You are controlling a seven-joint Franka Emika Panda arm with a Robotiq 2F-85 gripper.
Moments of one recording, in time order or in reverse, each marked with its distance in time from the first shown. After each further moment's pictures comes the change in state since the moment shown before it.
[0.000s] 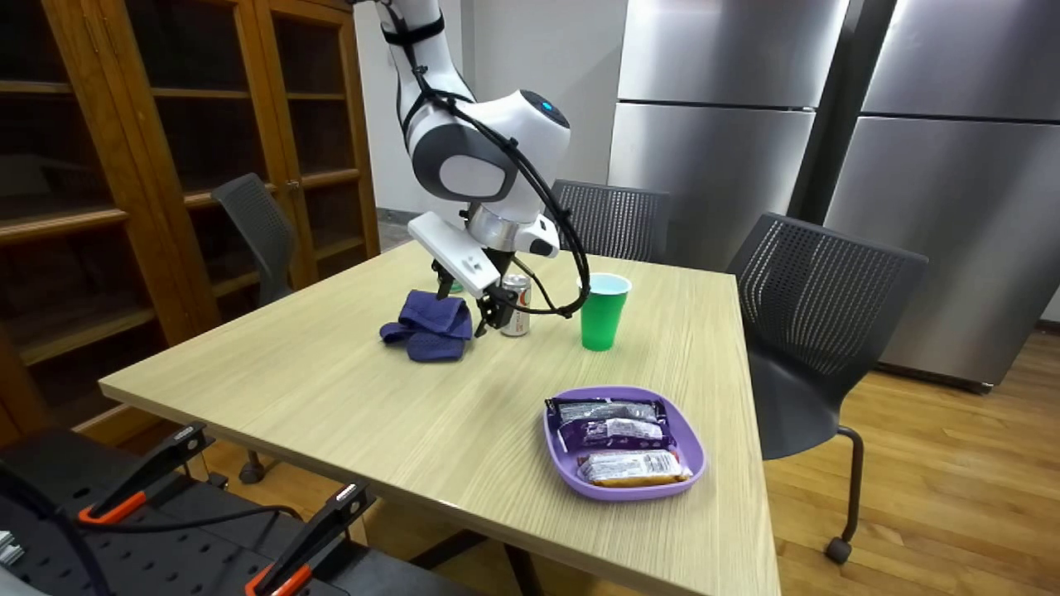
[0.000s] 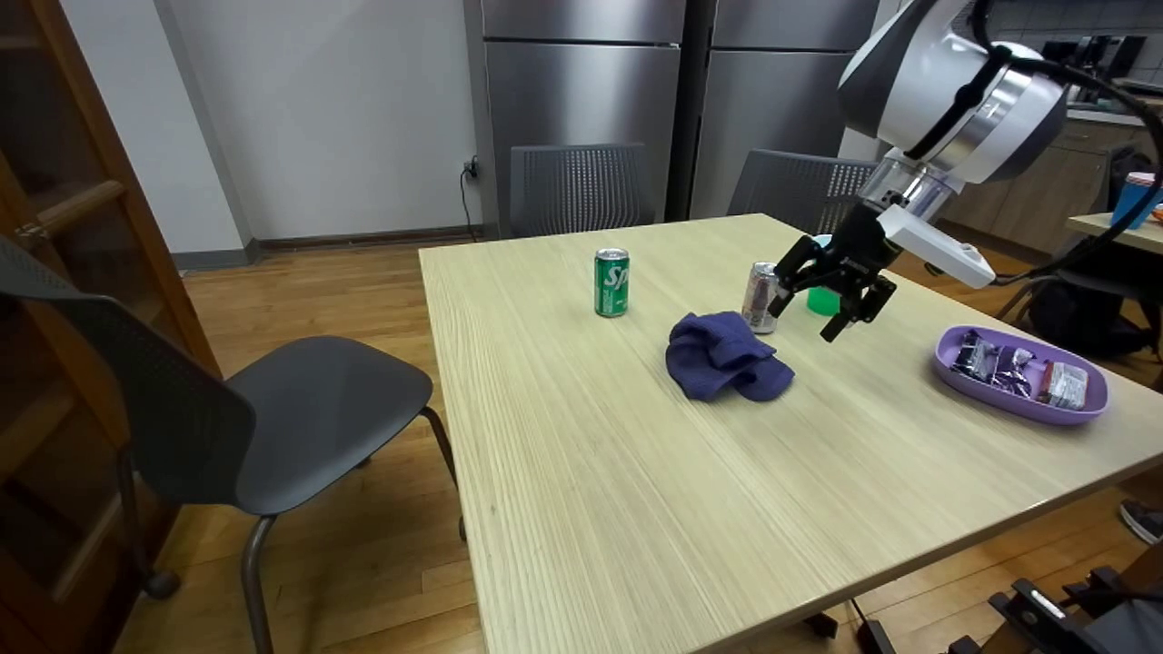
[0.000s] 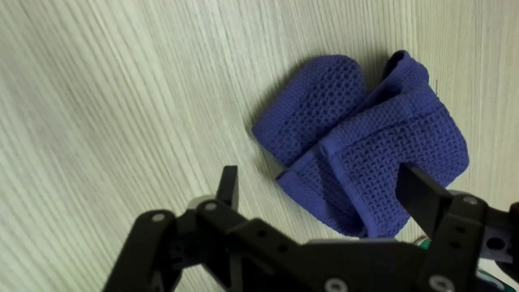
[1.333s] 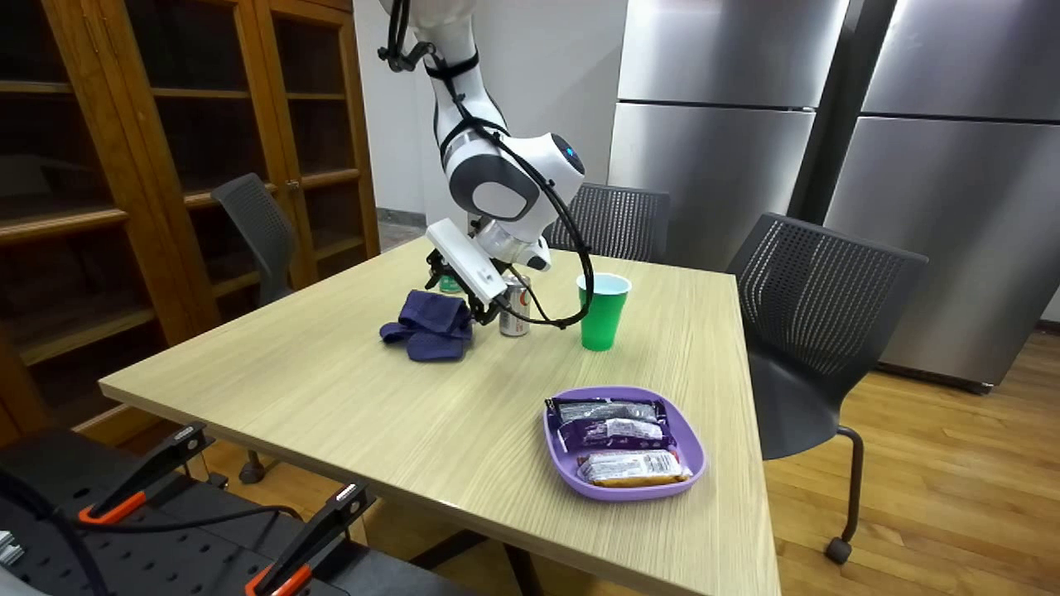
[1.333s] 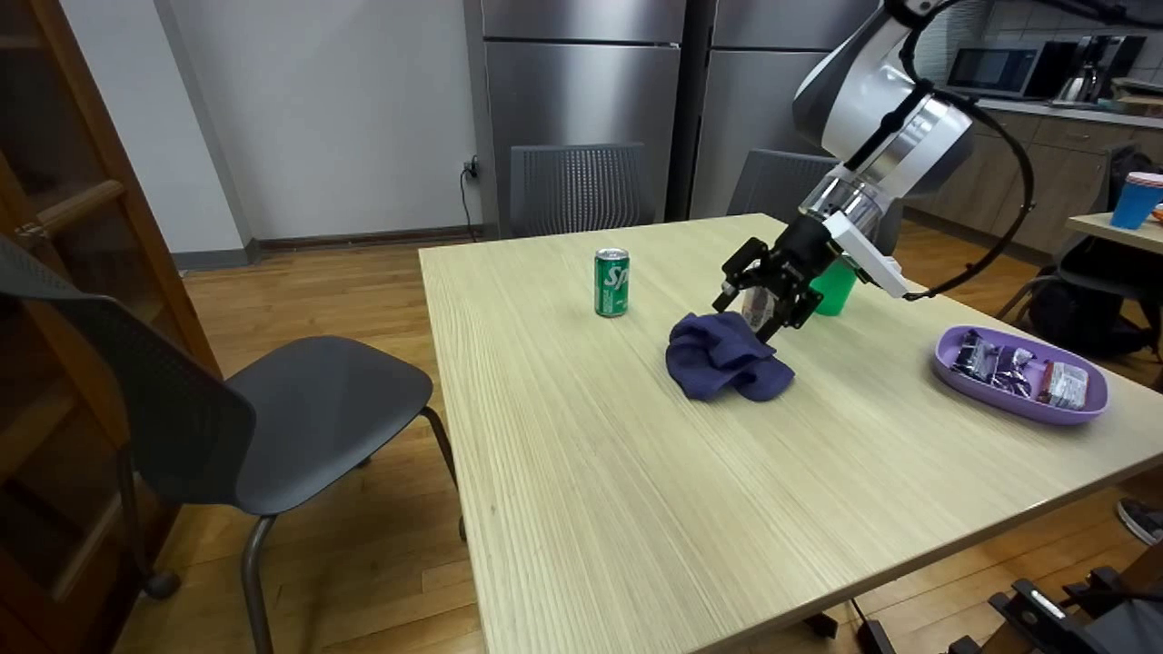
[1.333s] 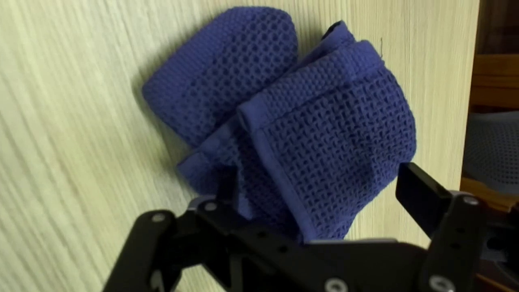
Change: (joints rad) arm 0.000 0.208 0.025 0.286 0.034 -0.244 -0.083
